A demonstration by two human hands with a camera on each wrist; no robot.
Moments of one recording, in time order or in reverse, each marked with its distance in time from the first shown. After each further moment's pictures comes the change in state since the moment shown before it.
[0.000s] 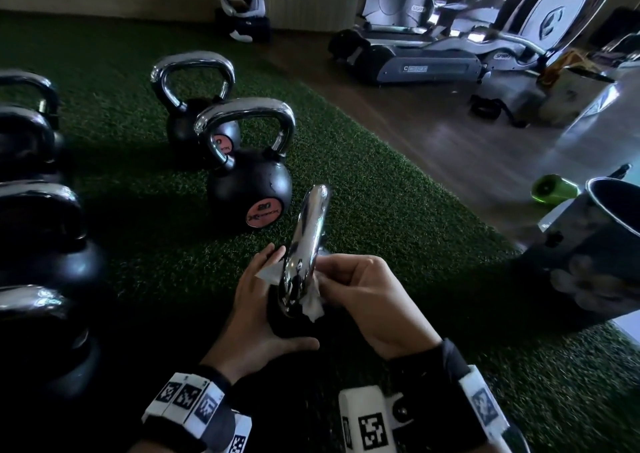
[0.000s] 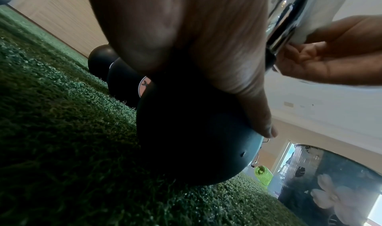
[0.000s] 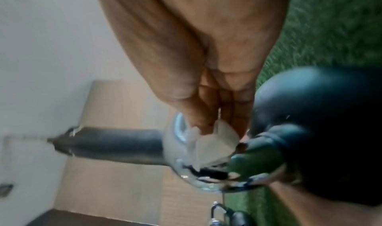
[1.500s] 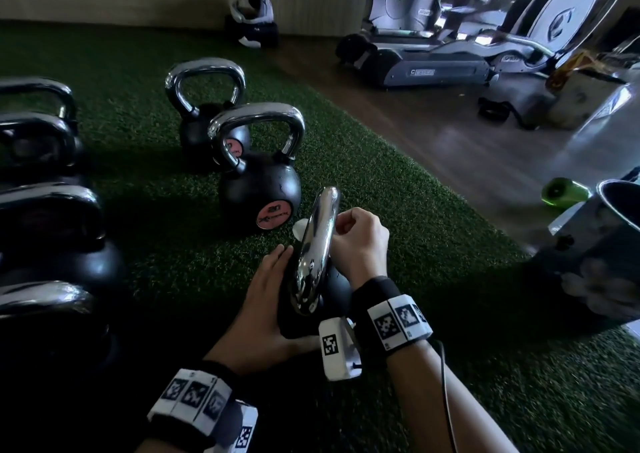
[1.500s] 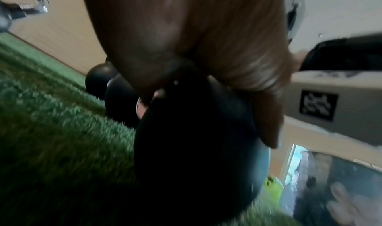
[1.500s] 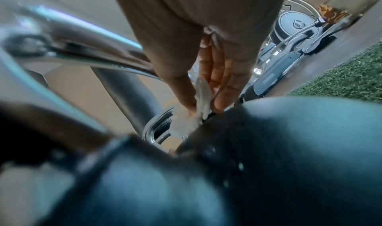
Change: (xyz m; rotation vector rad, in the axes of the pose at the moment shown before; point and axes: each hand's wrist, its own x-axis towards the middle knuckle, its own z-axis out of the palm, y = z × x) left_hand -0.003 0.013 -0.018 0.008 -0.144 -0.097; right_hand 0.088 0.013 -0.006 -0.778 0.644 -0.098
